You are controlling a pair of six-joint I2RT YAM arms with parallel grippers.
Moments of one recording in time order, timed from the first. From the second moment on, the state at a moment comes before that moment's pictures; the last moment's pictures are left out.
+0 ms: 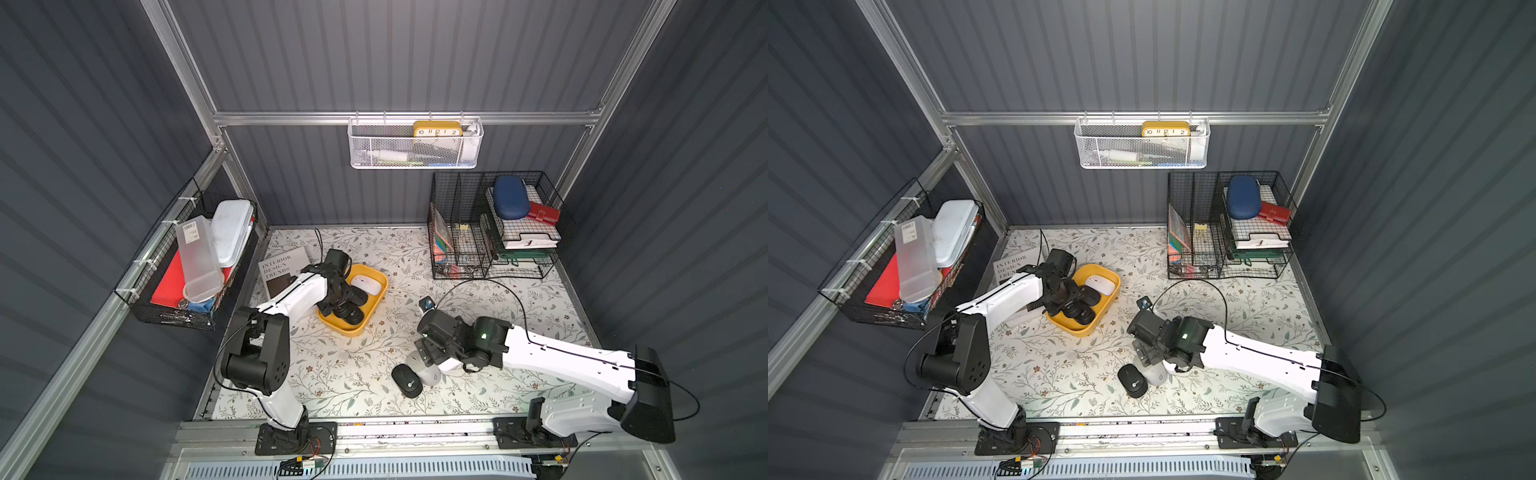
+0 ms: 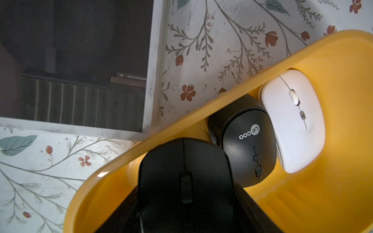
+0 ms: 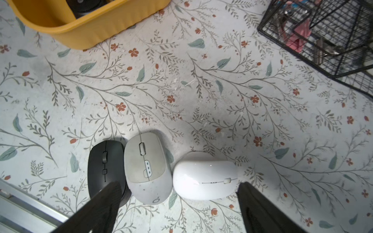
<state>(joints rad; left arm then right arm) -0.30 1.71 1.18 -0.72 -0.10 -0.82 1.11 1.35 1.06 -0.84 0.38 0.49</state>
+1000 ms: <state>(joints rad) -0.30 1.38 1.20 -0.73 -0.13 -0.85 1.30 1.73 1.17 -0.83 0.20 0.70</state>
